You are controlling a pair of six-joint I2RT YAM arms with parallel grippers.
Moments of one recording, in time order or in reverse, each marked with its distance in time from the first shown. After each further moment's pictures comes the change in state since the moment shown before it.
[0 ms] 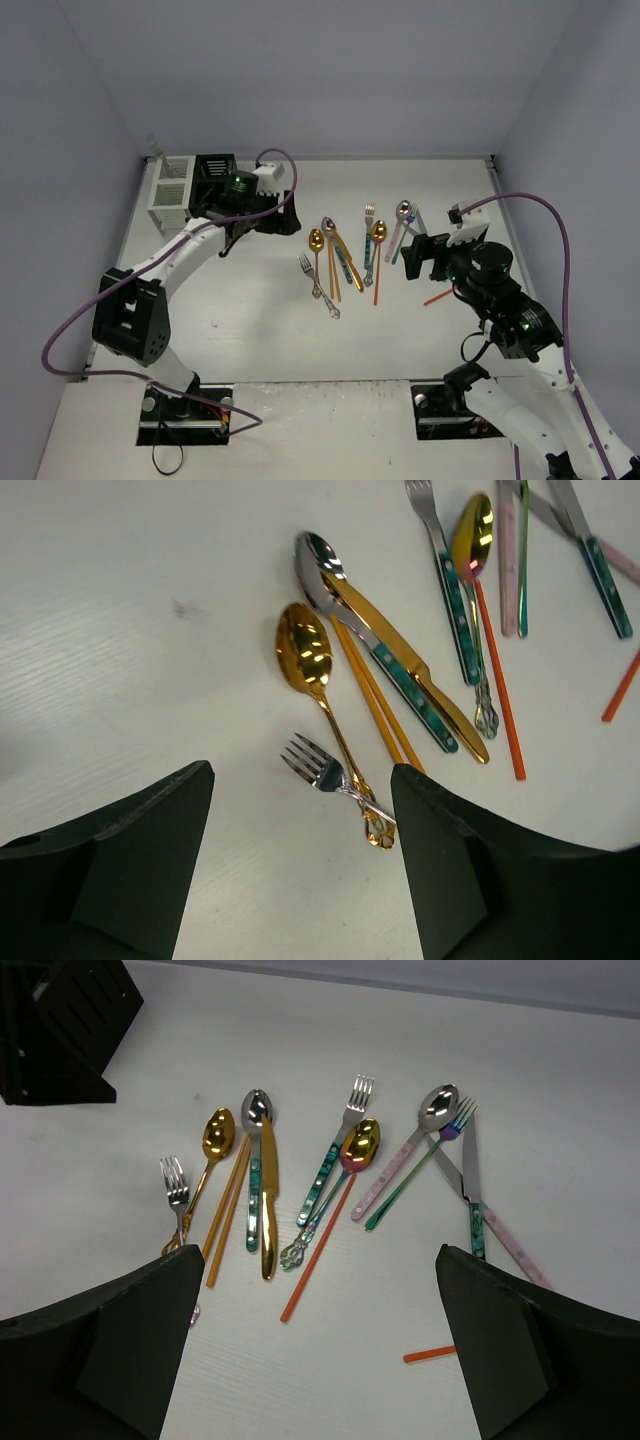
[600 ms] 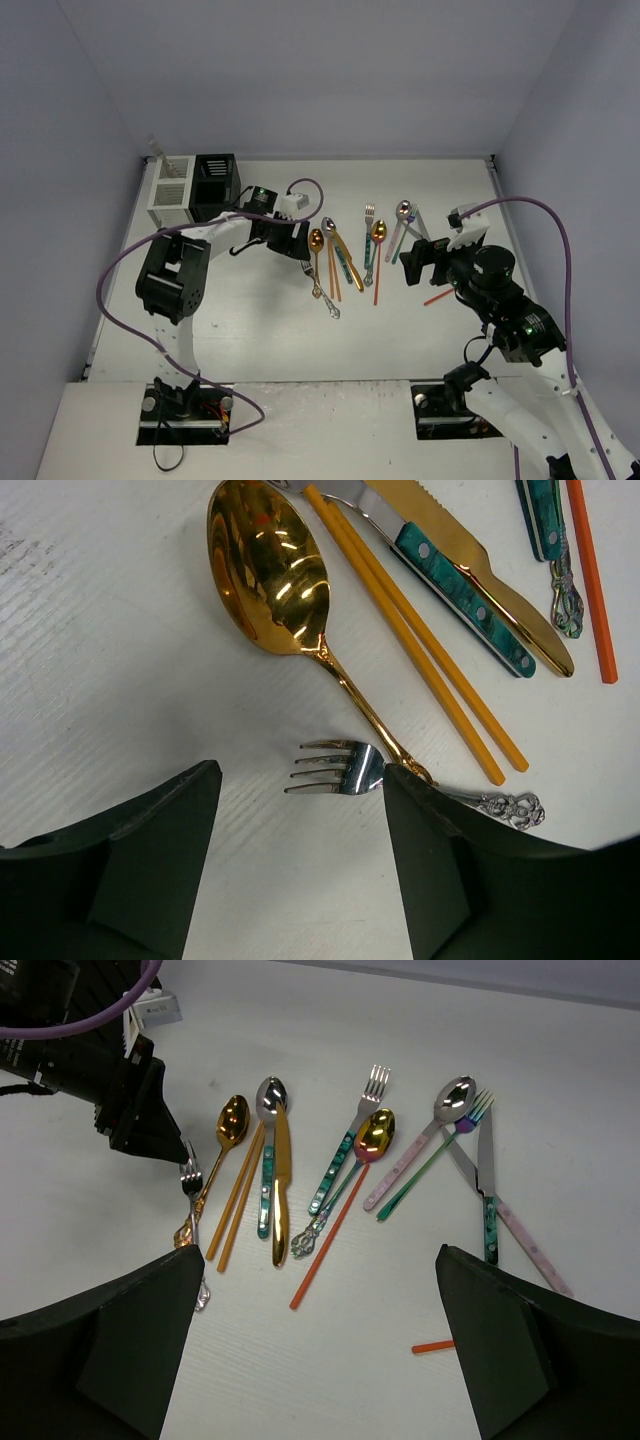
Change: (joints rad) left arm -0.007 0.360 0.066 -0.031 0.281 0.233; right arm 0.000 -0.023 -0.006 -0.030 -0.047 -0.001
